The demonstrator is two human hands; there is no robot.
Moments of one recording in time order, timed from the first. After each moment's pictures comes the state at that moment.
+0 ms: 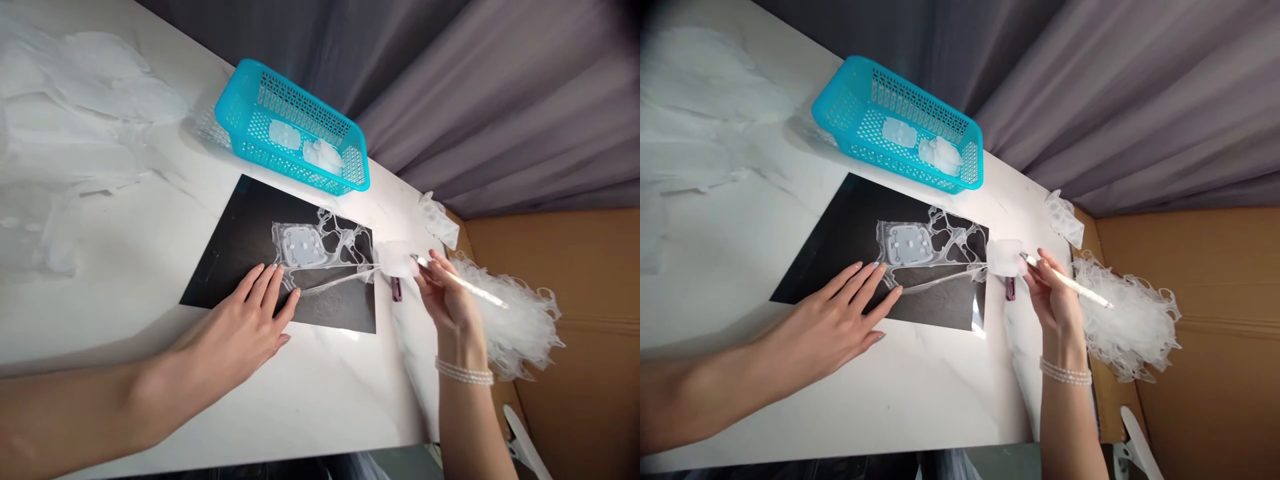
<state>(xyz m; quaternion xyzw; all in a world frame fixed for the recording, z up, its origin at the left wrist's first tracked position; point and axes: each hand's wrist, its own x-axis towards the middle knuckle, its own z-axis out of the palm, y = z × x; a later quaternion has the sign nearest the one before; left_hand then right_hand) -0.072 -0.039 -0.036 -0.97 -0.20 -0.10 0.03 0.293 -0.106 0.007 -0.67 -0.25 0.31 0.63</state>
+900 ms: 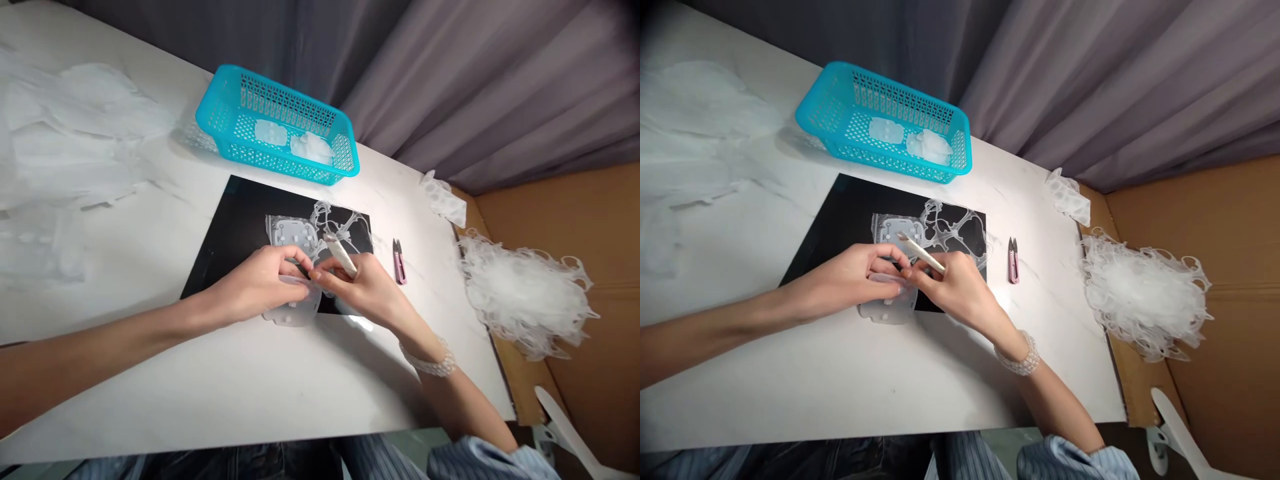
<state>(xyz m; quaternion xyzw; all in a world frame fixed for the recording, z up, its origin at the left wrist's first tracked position) -0.036 0.009 0.010 -0.62 -0.34 -0.03 -0.71 0.144 -0.073 0.037 -0.70 -0.57 0.36 0.21</state>
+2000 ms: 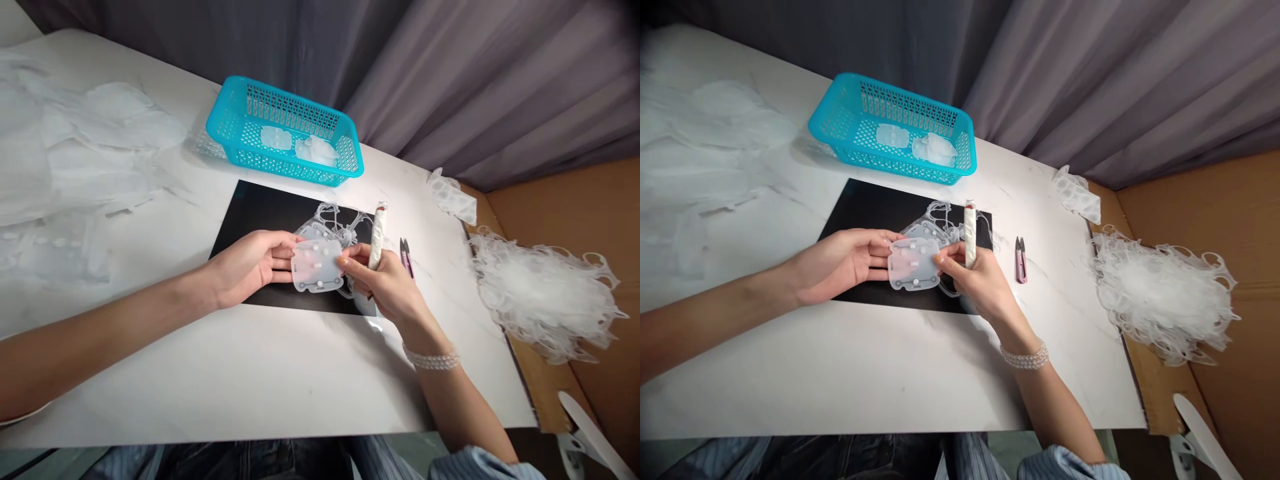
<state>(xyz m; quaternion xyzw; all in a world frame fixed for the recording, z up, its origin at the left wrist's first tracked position) -0.039 0.029 0.007 -0.35 -0.32 -0.15 -0.87 0.158 -0.080 0.015 -0.65 -0.36 0.51 0.43</state>
